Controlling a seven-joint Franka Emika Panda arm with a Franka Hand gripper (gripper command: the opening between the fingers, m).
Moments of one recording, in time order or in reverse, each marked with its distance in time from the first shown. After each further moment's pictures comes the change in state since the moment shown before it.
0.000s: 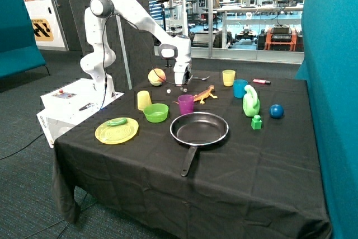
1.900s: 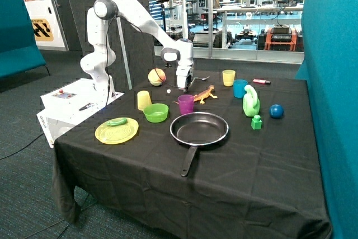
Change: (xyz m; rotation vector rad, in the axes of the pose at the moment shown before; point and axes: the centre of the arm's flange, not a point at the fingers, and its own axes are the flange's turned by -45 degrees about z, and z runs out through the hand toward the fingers) arm 0.010 -0.001 0.018 -0.007 -0.003 -0.016
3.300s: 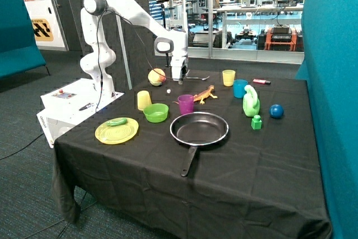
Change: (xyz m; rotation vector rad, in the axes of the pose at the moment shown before) arm -0.025 0.017 -0.059 0.006 0.005 -0.041
